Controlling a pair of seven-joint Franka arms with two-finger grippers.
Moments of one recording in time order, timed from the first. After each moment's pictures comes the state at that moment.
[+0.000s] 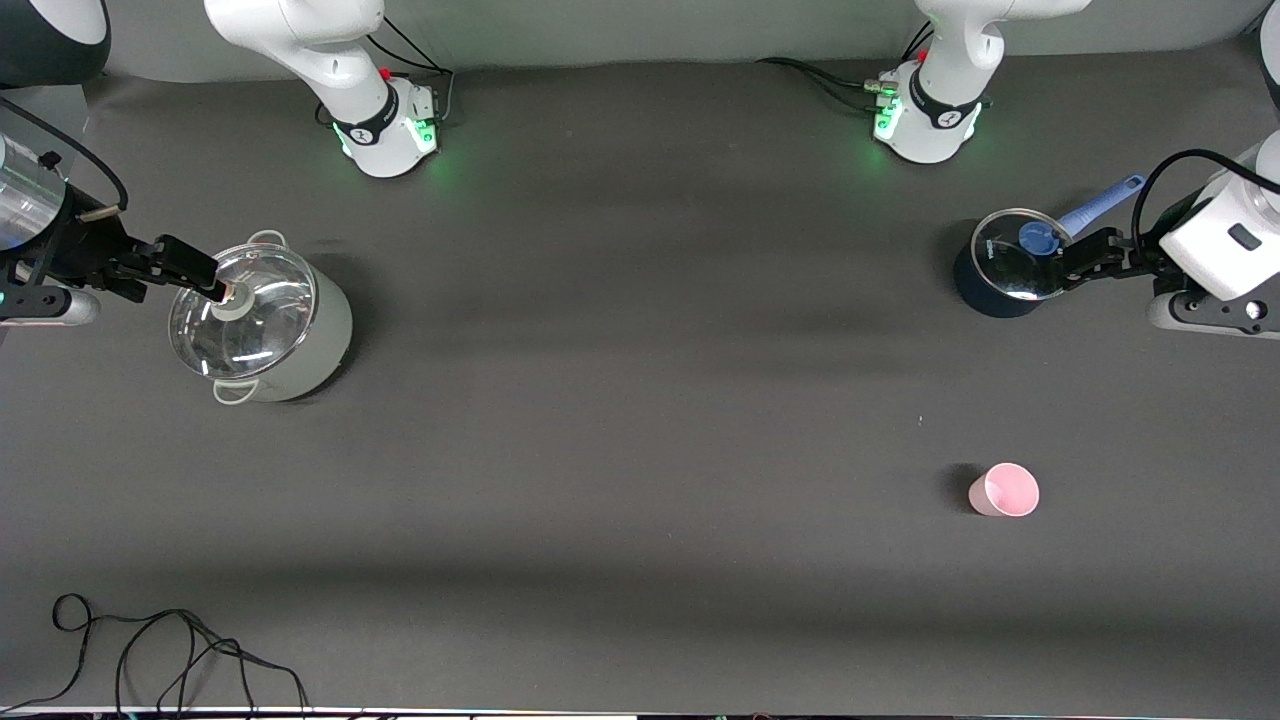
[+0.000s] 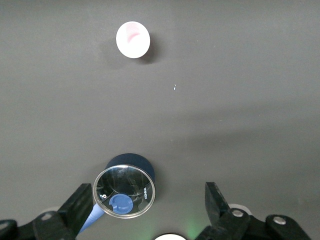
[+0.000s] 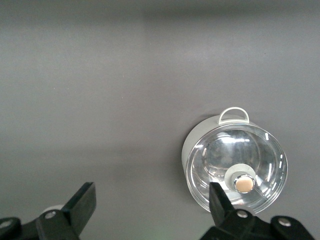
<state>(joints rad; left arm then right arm) -0.04 0.03 -0.02 -1.60 0.00 1.52 0.05 0.07 -0.05 -0.03 -1.68 0.03 1.61 0.09</state>
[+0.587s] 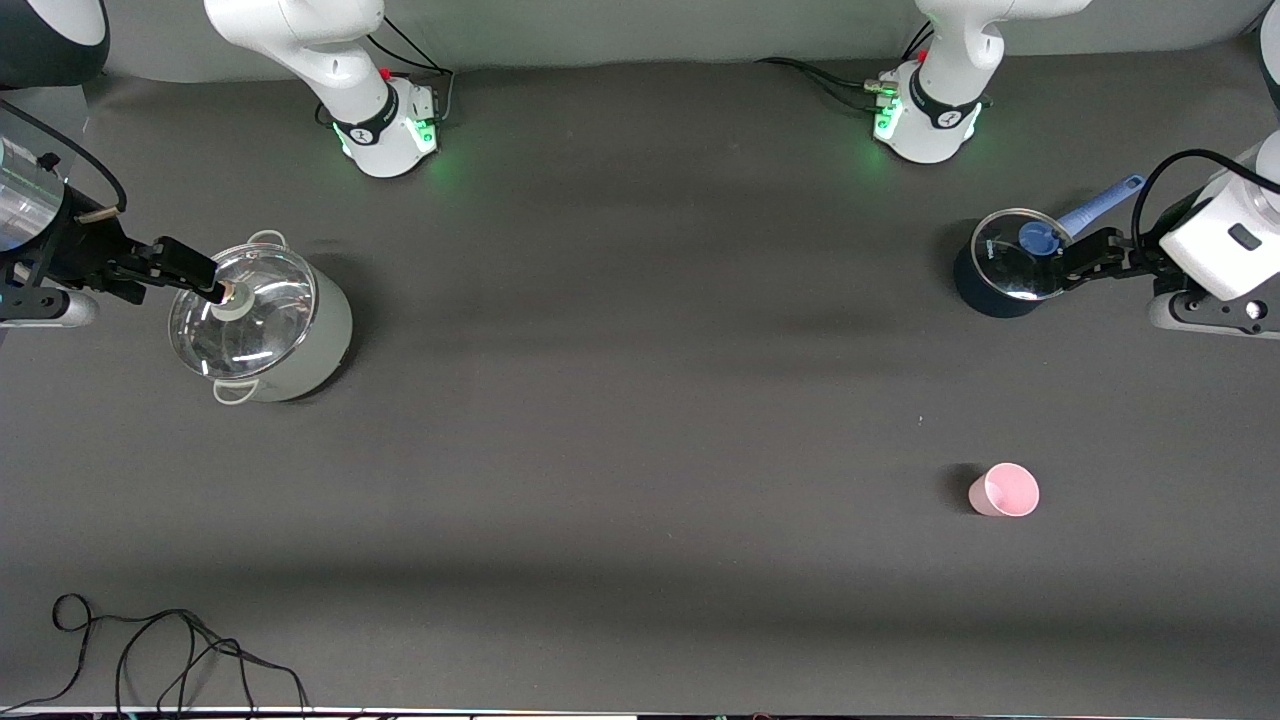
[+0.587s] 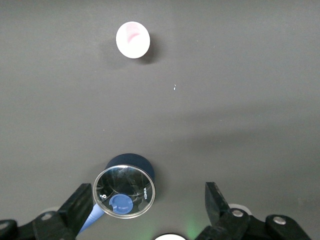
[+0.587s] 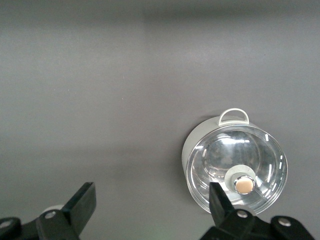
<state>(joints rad) -0.04 0.03 -0.02 -1.60 0.00 1.52 0.05 0.07 -0.04 -0.03 -1.67 0.03 1.61 0.09</state>
